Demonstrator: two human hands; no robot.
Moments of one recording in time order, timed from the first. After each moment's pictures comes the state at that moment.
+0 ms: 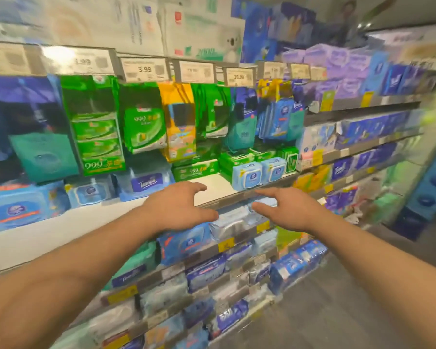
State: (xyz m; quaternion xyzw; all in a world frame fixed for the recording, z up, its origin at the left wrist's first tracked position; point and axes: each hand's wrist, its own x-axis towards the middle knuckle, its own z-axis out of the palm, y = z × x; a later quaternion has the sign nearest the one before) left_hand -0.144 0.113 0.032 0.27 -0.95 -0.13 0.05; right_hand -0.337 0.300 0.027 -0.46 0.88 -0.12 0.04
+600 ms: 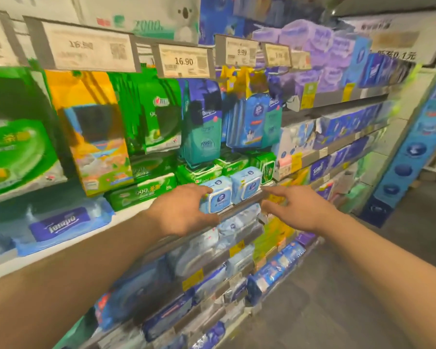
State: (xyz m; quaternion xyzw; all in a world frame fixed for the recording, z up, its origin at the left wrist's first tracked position) left_hand -0.357 0.052 0.009 0.17 -0.98 -0.12 0.03; right_hand -0.522 0.270 0.020 -0.40 0.91 -0.13 0.02
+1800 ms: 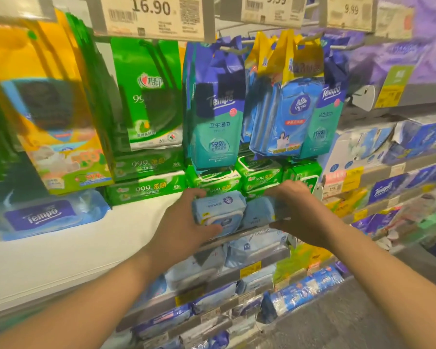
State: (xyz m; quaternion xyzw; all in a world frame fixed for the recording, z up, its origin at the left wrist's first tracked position) left_hand -0.423 0.038 -0.069 0.32 -0.82 -0.39 0.26; right_hand -0.661 0.186 -0.037 -0.61 0.78 -0.15 0.00
